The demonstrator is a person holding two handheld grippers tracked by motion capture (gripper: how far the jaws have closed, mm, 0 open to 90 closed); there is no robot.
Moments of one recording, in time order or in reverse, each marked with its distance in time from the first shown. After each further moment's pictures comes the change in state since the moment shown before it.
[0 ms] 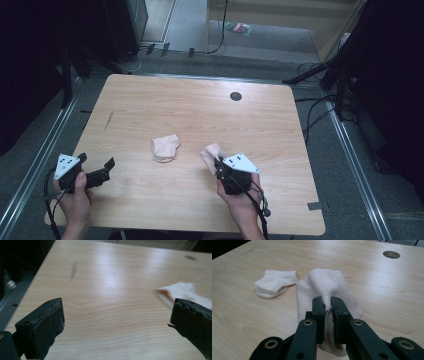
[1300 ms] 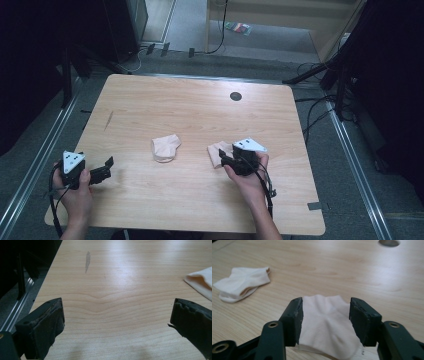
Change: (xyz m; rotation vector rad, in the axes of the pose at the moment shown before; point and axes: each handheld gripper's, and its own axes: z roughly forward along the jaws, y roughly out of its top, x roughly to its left) left arm 0.022 -0.009 0.025 0.086 0.132 0.058; right arm -0.060 0.001 0.057 0.062 0.035 0.040
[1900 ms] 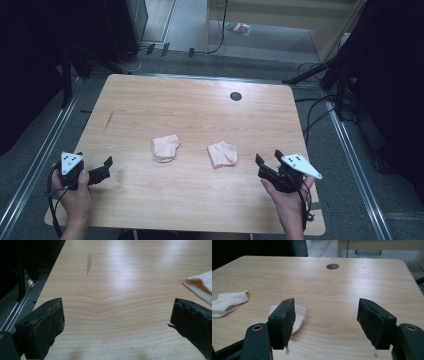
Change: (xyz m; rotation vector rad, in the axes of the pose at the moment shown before) left arm 0.001 -0.001 -0.001 -0.017 0.000 -0.013; right arm -0.049 -0.016 -0.102 -0.208 -0.141 0.077
